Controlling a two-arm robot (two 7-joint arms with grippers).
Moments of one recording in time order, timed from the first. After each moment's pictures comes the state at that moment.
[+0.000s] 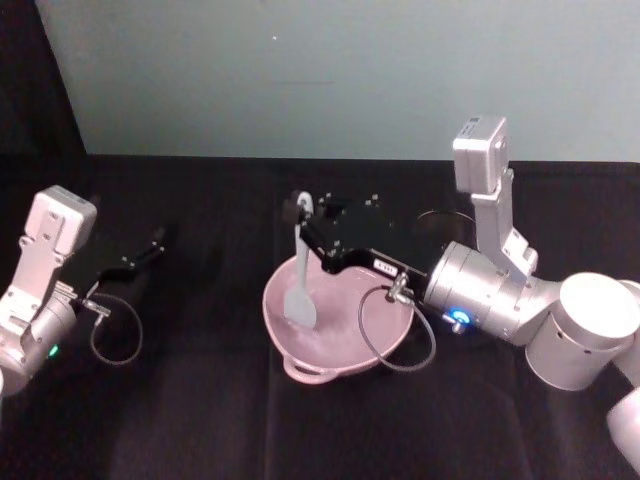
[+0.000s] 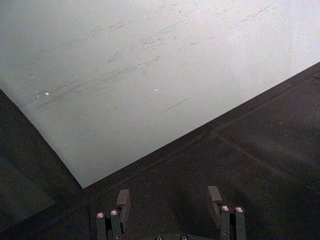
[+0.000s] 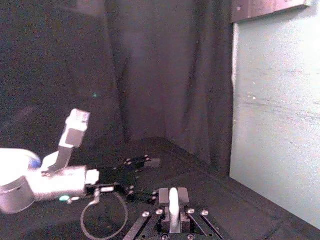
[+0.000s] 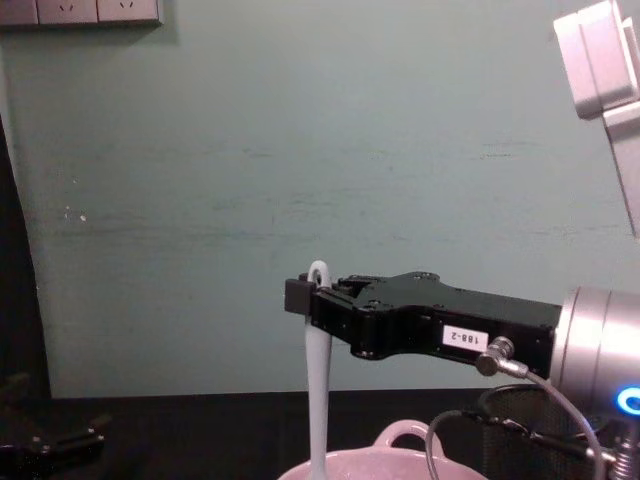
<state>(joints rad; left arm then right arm) -0.20 0.60 0.45 -1.41 -0.25 -0.12 0.03 0.36 0.38 -0.54 -1.52 0.49 -0.01 0.56</state>
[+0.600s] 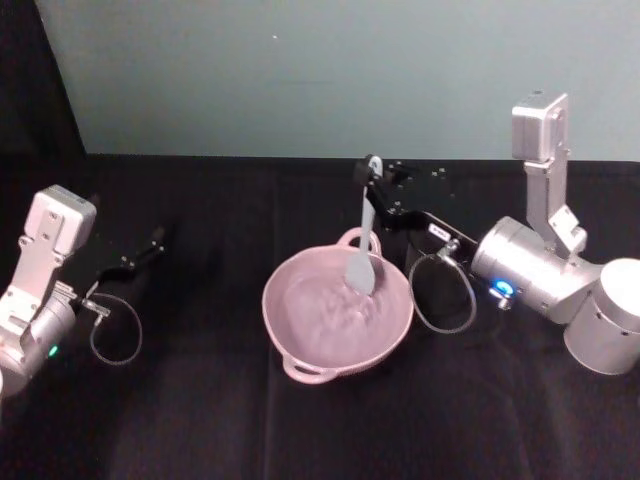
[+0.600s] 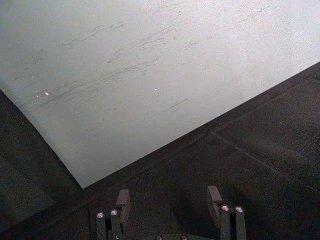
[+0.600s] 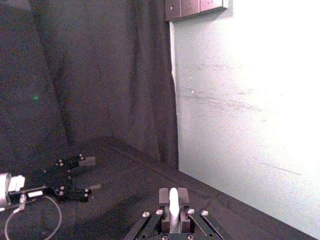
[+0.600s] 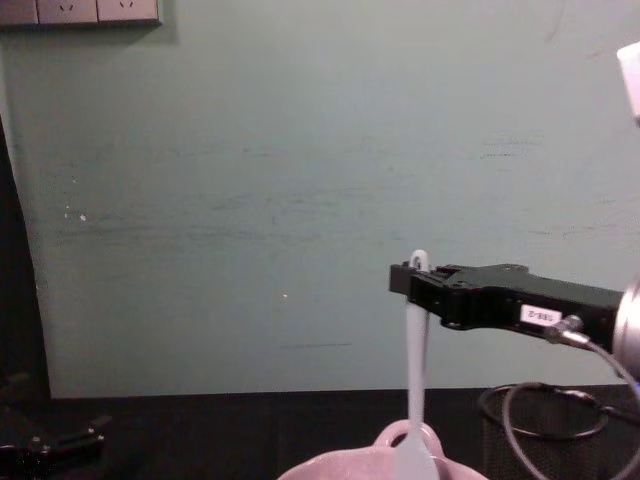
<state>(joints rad) -0.20 0.60 0.45 -1.41 -0.25 -0.12 0.03 0.36 0.39 -0.44 -1.45 0.49 -0.01 0.46</state>
